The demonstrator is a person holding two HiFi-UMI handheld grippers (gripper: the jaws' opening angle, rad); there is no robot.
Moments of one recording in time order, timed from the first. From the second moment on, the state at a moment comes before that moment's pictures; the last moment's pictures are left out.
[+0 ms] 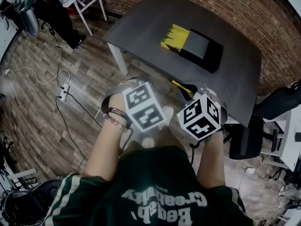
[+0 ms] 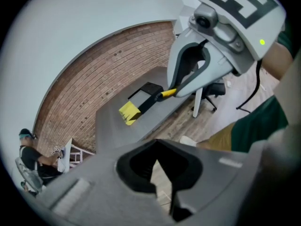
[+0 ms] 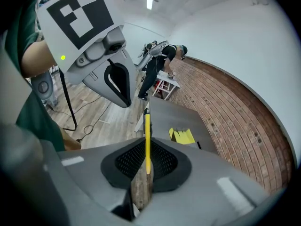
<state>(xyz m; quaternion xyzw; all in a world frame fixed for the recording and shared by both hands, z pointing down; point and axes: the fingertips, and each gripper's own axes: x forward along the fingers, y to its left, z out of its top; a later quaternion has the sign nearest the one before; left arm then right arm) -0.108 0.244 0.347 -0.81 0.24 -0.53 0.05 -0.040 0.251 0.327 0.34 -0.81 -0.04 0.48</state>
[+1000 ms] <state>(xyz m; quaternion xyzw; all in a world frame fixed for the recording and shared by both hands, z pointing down) -0.059 0.054 0.350 -0.79 0.28 -0.54 0.04 0.005 0.054 0.325 0.30 -0.83 -0.07 0.46</state>
